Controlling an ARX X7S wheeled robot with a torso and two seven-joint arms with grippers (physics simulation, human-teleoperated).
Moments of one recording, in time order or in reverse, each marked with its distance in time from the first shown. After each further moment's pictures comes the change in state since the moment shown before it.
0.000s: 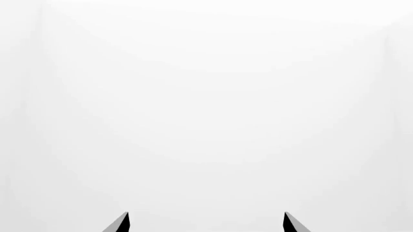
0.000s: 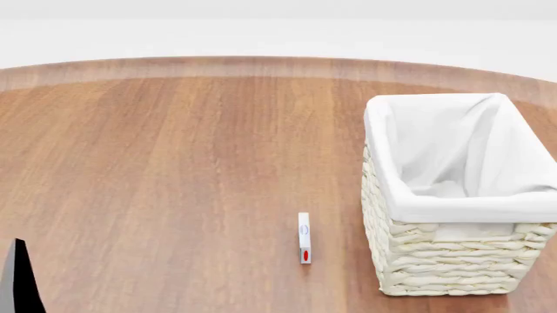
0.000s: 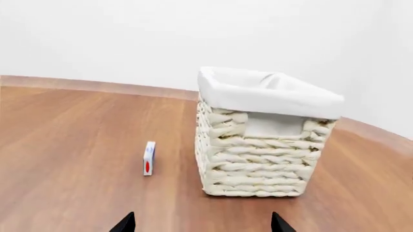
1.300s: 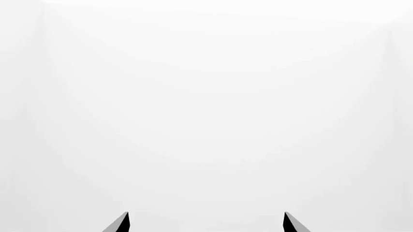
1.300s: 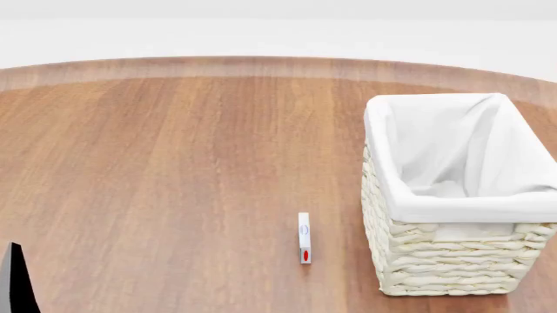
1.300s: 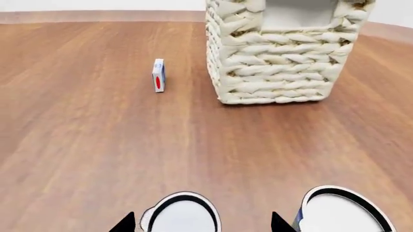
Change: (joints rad) left arm 0.016 -0.031 0.011 -0.004 0.004 0.025 -0.031; right arm -0.025 0.007 -0.038 0.155 0.173 0.037 -0.024
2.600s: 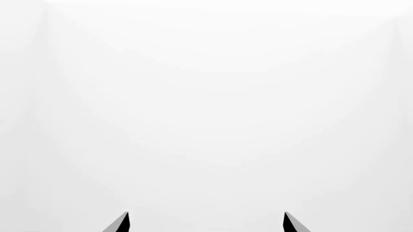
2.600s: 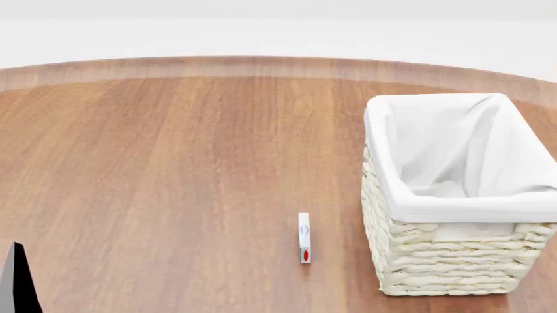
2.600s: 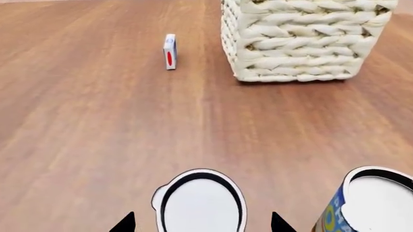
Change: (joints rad) left arm -0.009 -0.023 0.016 -0.019 0.003 0.001 -0.032; right arm 0.077 0.000 -0.052 0.137 0.029 -0.016 -0.026
